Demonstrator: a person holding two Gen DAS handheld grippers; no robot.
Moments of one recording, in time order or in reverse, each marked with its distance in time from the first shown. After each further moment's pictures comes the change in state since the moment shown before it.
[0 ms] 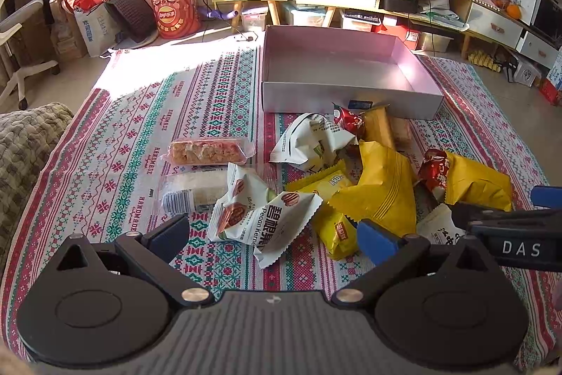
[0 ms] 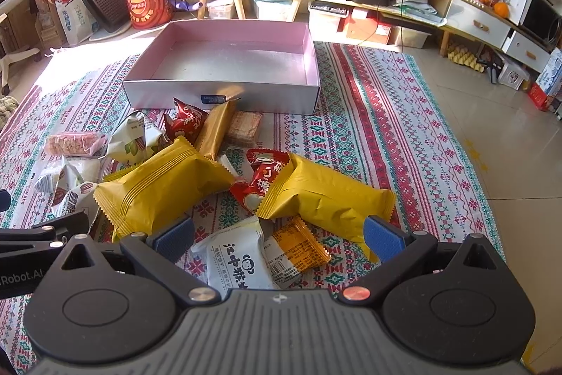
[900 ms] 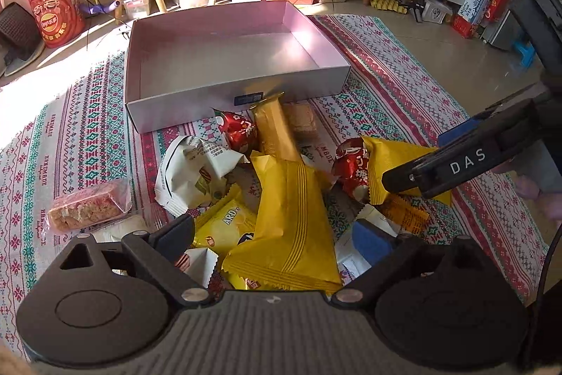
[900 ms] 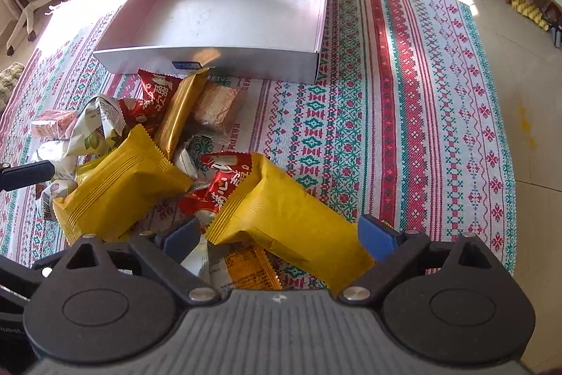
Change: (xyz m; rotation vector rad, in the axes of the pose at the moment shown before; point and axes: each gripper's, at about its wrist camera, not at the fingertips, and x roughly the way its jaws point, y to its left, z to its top) left arm 0.053 -0.035 0.039 0.235 0.132 -0.321; right arm 0.080 -0.053 0.060 -0.090 0.358 0.196
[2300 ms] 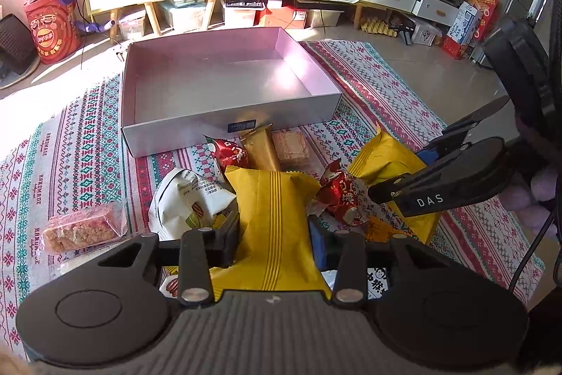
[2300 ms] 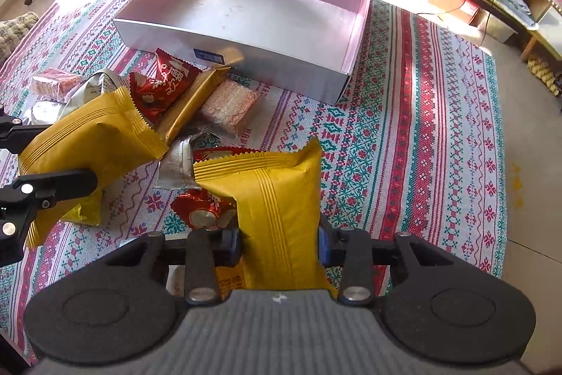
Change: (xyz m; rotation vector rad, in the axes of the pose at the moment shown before) left arm -0.011 0.002 0.005 -0.002 -0.097 -0.025; right arm -0.018 0.039 -0.012 -0.181 -0.063 -0.057
